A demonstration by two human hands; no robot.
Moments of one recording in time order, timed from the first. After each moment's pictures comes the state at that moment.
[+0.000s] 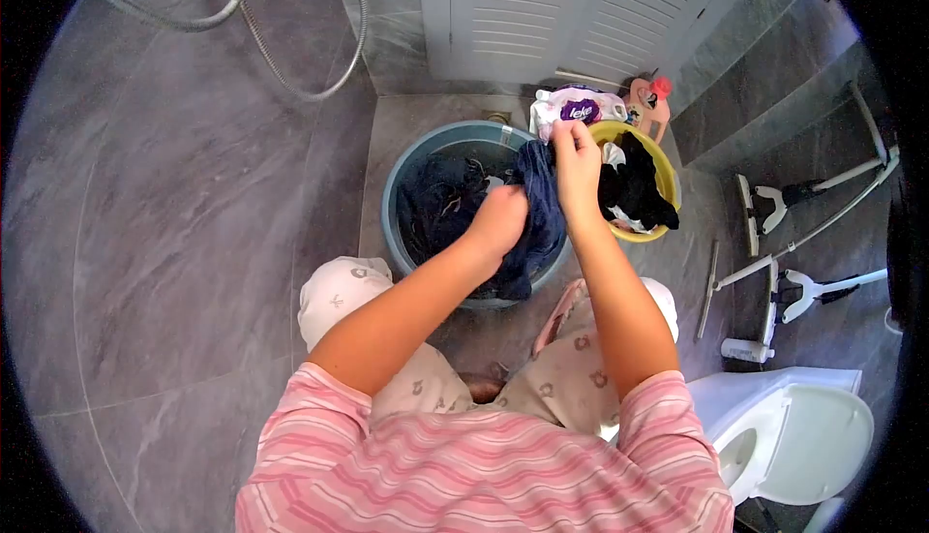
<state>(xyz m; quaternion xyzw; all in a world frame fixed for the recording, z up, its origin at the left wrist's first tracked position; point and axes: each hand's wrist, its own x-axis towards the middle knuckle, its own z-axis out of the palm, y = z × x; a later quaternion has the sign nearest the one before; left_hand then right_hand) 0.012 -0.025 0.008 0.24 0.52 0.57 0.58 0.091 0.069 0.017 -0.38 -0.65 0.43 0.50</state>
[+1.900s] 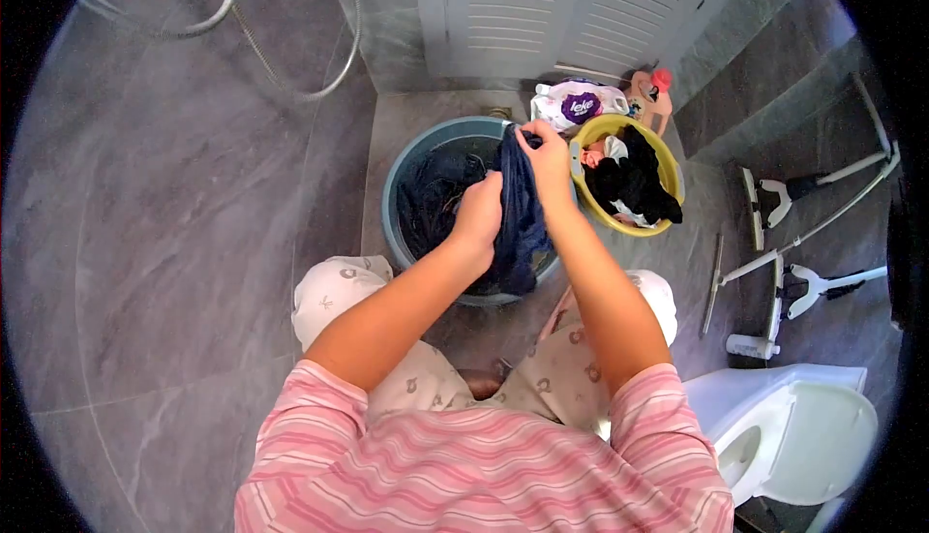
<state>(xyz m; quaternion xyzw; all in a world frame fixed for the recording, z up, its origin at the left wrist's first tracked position) 0.010 -0.029 0.003 0.11 0.50 0.64 0.58 0.076 0.071 -0.008 -0.44 -0.72 0.33 0.42</state>
